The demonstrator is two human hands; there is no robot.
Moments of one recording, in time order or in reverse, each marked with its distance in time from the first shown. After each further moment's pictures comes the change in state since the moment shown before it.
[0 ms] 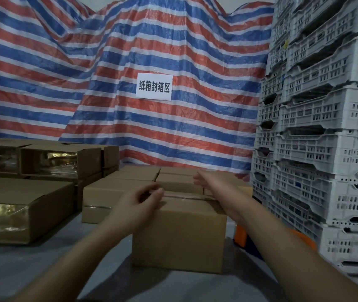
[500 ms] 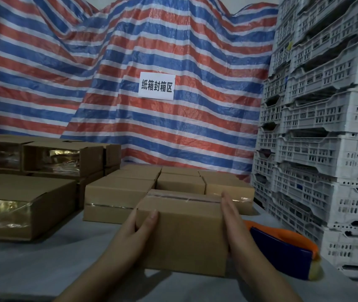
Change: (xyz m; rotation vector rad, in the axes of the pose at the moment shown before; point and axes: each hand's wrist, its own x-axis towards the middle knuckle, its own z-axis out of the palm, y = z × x) left_hand -0.042 -0.034 0.019 -0.402 0.020 -0.143; right_hand -0.050 0.063 0.017 0.359 0.158 0.040
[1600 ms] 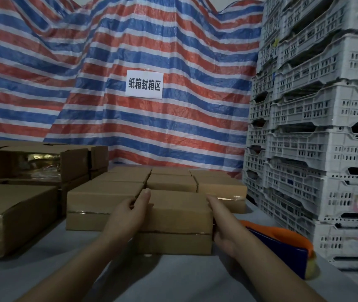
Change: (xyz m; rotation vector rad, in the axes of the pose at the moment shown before) left_hand 0.076 0.003 0.009 0.315 0.201 -0.047; right_hand 0.058 0.005 -0.001 0.142 0.008 0.277
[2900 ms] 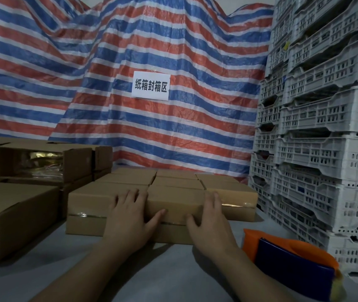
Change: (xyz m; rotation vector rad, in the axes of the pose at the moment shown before) left_hand 0.039 -0.038 0.006 0.918 0.207 0.480; right_hand 0.030 0.026 0.023 -1.103 0.272 -0.588
